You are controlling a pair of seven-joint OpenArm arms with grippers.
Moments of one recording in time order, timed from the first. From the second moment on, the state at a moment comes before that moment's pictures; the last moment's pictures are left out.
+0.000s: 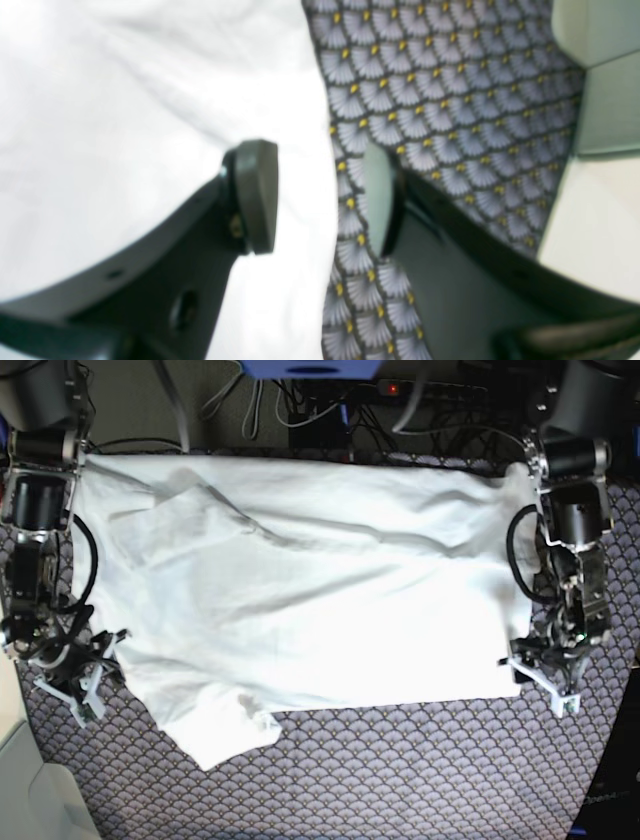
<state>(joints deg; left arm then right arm) -27.9 -18.6 -9.3 47.8 -12.3 -13.1 29.2 22.3 22.6 9.4 64.4 -4.0 40.2 -31.3</state>
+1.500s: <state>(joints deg) -37.5 -16.0 -6.1 19.2 -12.3 -7.7 4.3 25.3 20.8 9.3 52.0 -9.2 40.1 -22.6</state>
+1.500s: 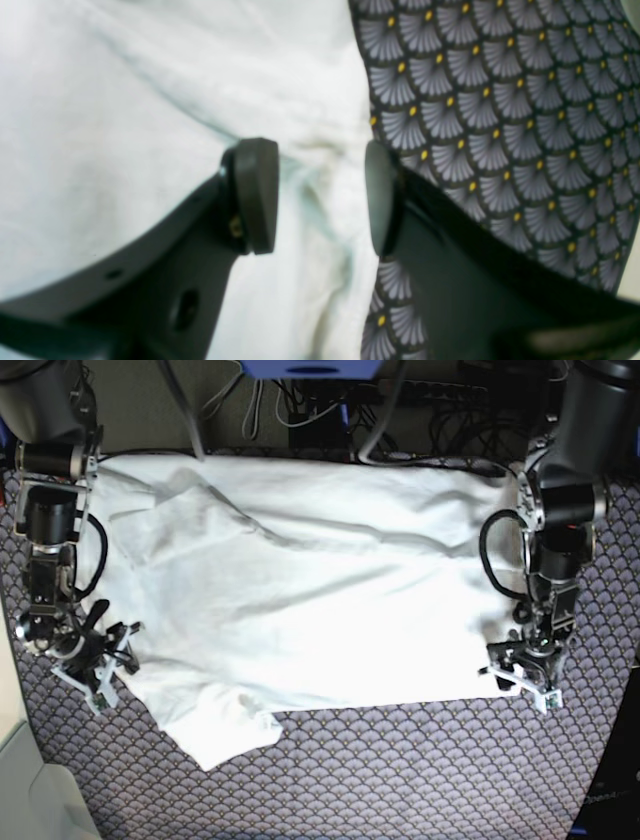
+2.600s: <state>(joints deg) -38.1 -14.7 0.6 17.6 -12.7 -7.7 1.8 32.9 20.6 9.3 34.4 -9.3 40.1 -10.3</state>
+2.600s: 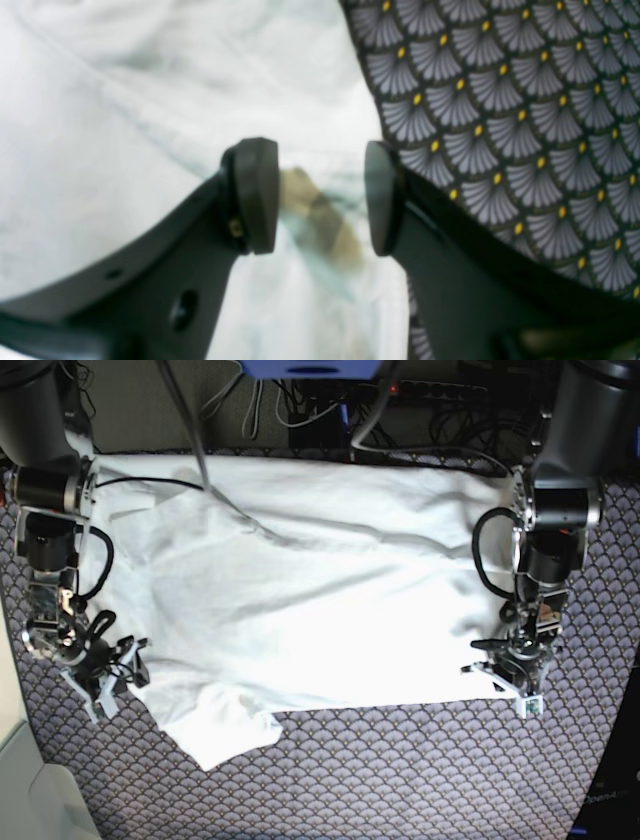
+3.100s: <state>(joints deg) -38.0 -14.7 0.6 17.6 -12.7 -7.7 1.8 32.9 22.4 9.2 34.2 -9.2 38.2 -7.3</state>
